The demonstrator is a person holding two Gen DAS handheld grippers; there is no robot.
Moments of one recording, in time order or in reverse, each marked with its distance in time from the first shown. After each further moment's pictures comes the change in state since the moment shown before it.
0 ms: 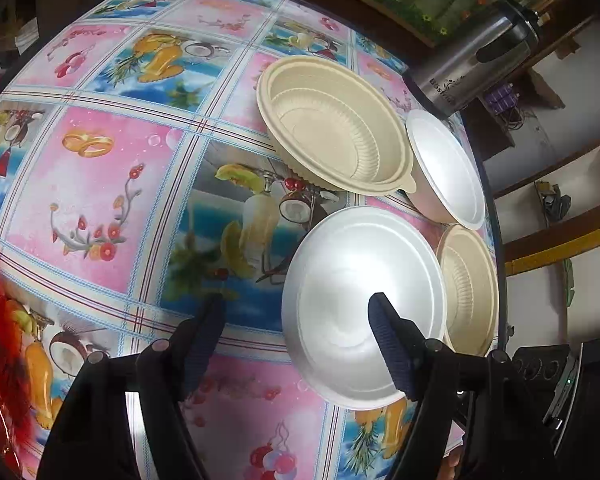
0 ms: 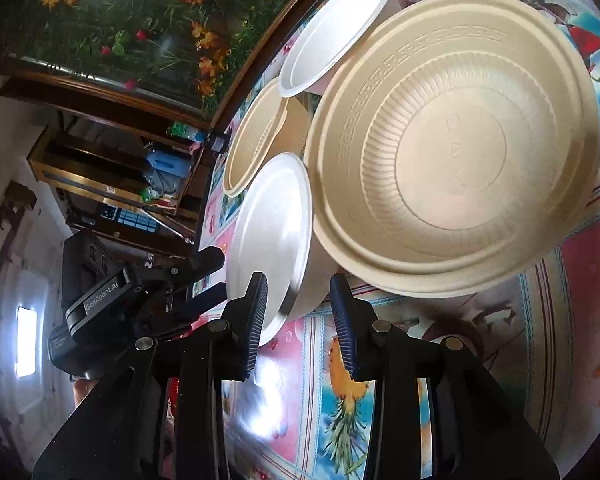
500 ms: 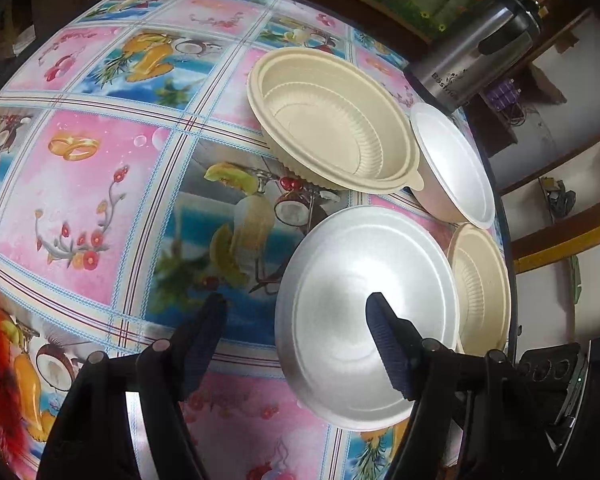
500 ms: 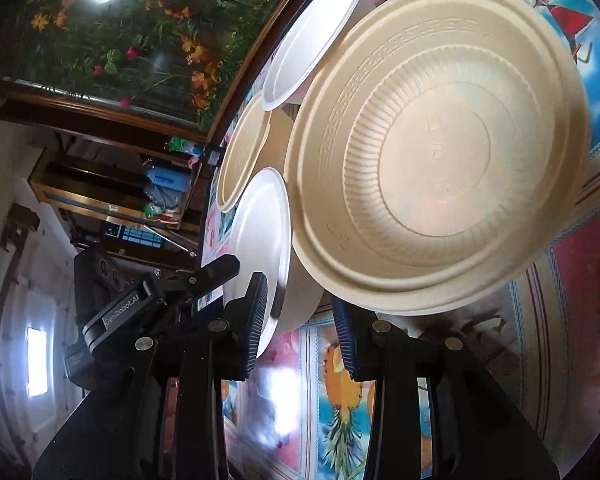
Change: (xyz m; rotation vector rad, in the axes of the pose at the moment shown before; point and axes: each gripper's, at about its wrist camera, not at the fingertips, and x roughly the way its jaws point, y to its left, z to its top) left arm 0.017 -0.004 0.002 0.019 -0.012 0.014; right arm -0.004 -0.013 -0.002 0.064 -0.019 0.025
